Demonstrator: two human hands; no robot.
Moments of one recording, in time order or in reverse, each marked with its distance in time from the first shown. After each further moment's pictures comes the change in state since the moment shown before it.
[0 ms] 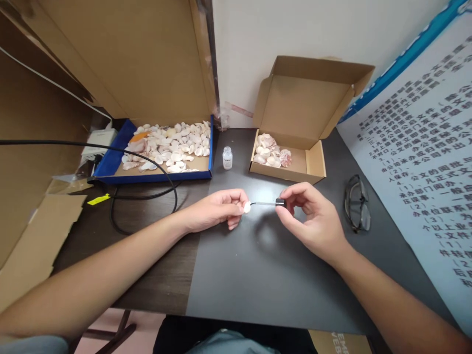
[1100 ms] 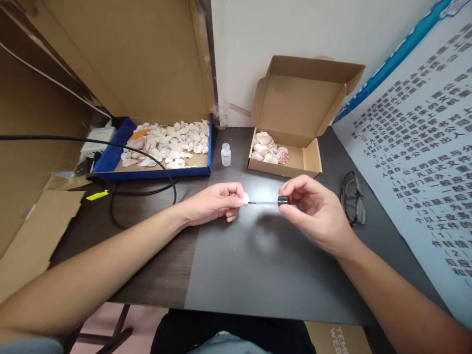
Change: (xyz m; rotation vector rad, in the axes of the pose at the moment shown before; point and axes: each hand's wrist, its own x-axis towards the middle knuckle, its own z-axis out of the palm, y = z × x) left_hand 0.002 0.001 0.000 -0.084 0.031 0.011; right_hand -0.001 -0.010 -0.003 0.104 -0.086 0.012
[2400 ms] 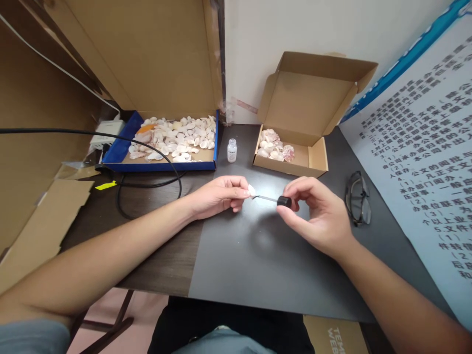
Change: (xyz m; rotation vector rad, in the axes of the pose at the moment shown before) left_hand 0.001 -0.003 0.001 -0.088 0.038 0.076; right_hand -0.005 0.004 0.003 -0.118 0.025 -0.202
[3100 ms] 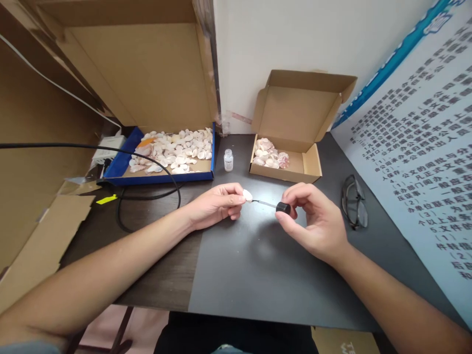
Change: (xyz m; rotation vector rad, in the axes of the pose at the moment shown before) left_hand -0.001 0.001 -0.001 -0.027 -0.005 0.027; right_hand -0.003 0.000 0.005 0.009 0.044 -0.048
